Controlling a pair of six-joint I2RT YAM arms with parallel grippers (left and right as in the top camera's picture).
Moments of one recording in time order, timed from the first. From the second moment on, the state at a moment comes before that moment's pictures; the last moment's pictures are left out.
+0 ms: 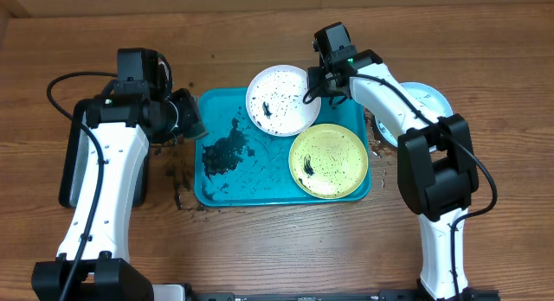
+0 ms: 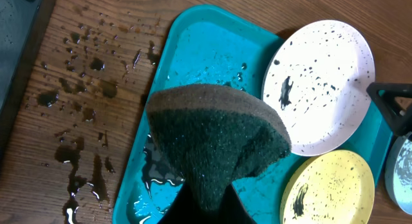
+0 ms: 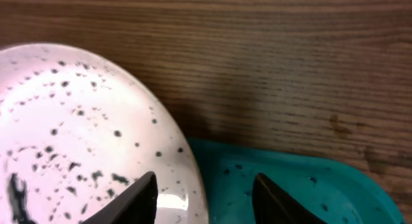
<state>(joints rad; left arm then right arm) 0.03 1.54 1.34 -0.93 0.18 -0.44 0.38 2.25 1.79 -0.64 -0.02 0.28</state>
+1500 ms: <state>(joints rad) 0.01 1.56 1.34 -0.92 0.18 -0.43 0.62 2.28 1.79 -0.78 -0.21 0.41</state>
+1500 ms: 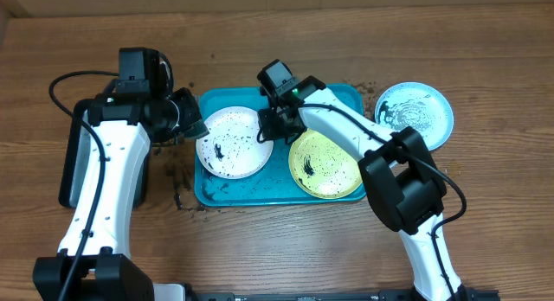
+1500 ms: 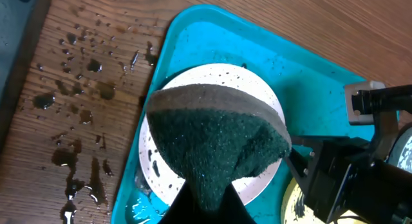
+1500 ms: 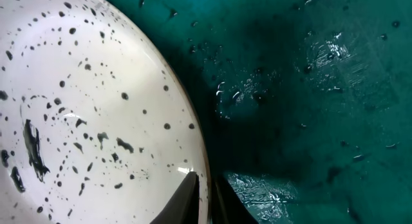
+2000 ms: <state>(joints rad) -0.08 1.79 1.34 -0.84 0.22 -0.43 0.56 2.28 1.79 -0.80 -0.22 0.44</state>
